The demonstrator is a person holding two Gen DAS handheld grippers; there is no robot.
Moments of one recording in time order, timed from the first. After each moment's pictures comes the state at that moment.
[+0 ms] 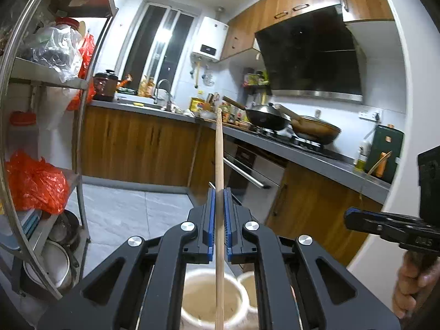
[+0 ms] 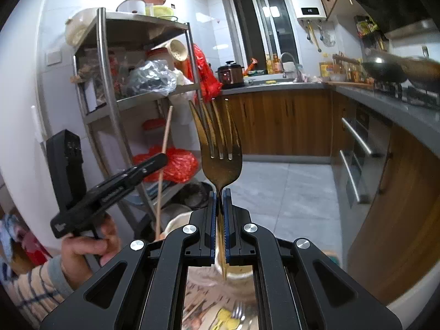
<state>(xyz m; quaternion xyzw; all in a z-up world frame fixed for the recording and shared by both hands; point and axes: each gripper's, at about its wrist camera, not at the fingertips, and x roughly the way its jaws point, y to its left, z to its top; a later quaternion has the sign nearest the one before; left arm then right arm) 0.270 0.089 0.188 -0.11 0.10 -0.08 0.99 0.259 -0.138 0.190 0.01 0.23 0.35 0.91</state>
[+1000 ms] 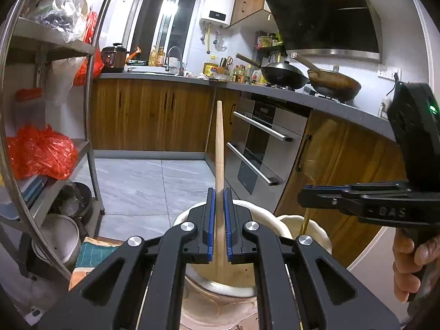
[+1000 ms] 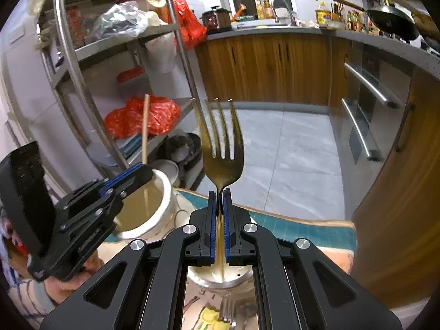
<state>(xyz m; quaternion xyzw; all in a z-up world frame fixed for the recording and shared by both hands) 0.287 0.070 0.095 -0.07 0.19 -0.04 0.98 0.325 -0.091 0.098 -0.01 0.37 0.32 0.87</state>
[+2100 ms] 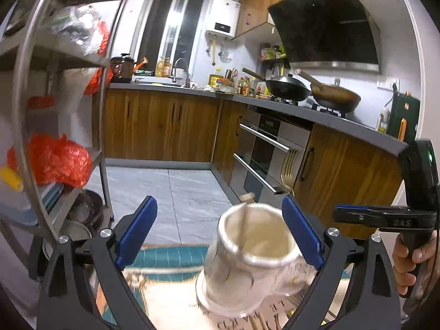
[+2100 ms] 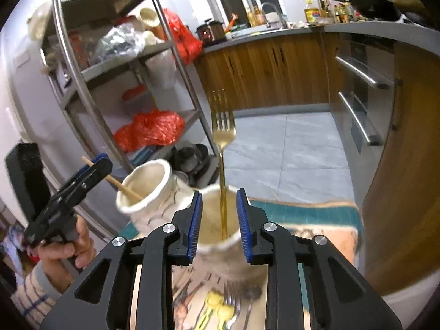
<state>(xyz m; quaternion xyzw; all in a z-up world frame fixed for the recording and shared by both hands) 0.240 0.108 0.115 -0.08 0.16 -0.03 0.98 0.284 -0.154 0.087 0.07 0.34 0.34 0.88</state>
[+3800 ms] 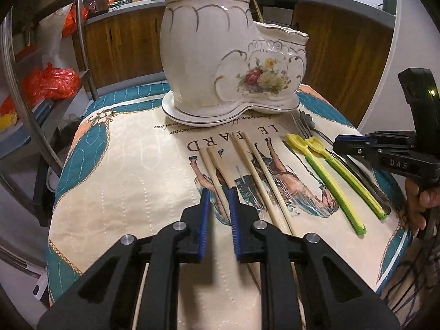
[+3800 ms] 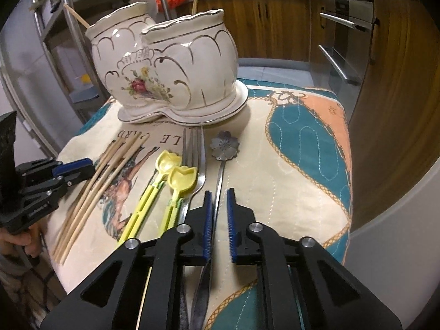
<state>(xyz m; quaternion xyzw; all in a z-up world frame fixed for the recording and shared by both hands) 0.172 0.048 -0.016 0.00 0.40 -0.06 0.92 0.215 -0.161 -0.033 -0.04 0.43 0.28 0.86</state>
